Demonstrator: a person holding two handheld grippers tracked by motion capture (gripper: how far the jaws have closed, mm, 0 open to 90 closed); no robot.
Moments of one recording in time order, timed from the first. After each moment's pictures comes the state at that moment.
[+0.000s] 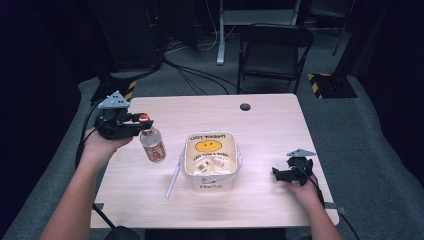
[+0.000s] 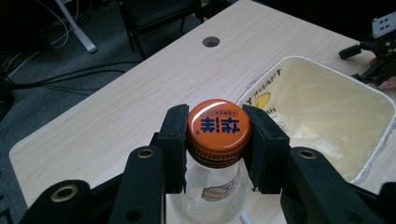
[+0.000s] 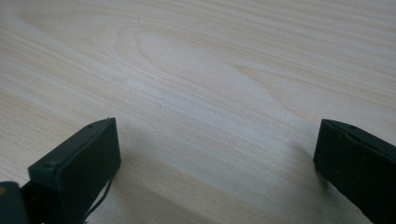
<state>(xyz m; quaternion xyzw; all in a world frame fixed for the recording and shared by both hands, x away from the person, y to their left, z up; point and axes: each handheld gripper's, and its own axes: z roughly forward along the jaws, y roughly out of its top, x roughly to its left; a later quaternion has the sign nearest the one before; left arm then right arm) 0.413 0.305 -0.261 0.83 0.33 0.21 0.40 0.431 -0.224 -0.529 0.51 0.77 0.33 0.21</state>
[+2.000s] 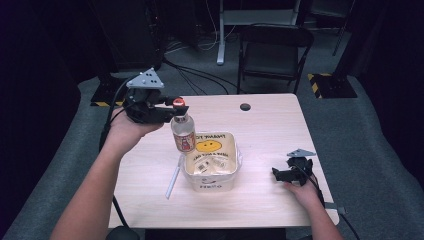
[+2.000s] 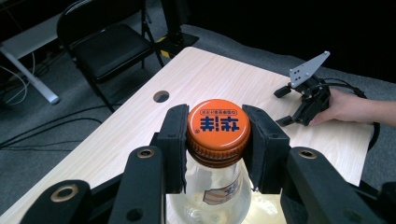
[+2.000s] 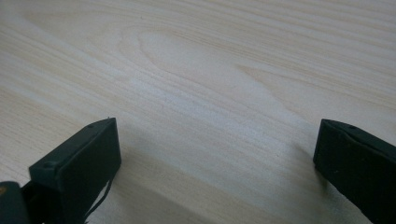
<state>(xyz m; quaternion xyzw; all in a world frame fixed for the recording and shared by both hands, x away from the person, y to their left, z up) 0.406 0.215 -0.201 0.84 0.23 0.19 0.44 0.431 -0.224 -0.529 0.50 0.77 0.33 0.21</state>
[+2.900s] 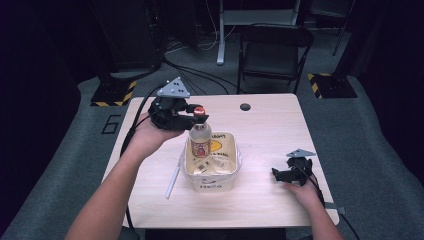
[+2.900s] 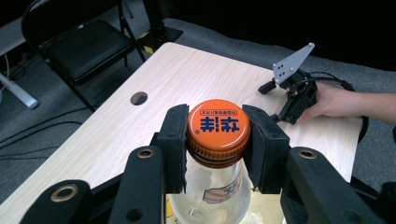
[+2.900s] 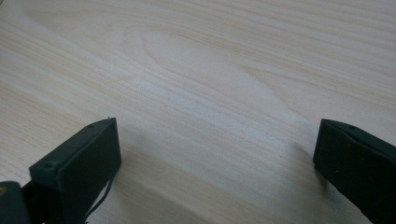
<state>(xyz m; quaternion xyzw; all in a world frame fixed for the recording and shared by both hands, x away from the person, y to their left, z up) 0.410 0.174 -0.225 0.86 0.21 0.17 0.43 0.431 -0.223 -0.529 0.50 0.77 0.33 0.21</state>
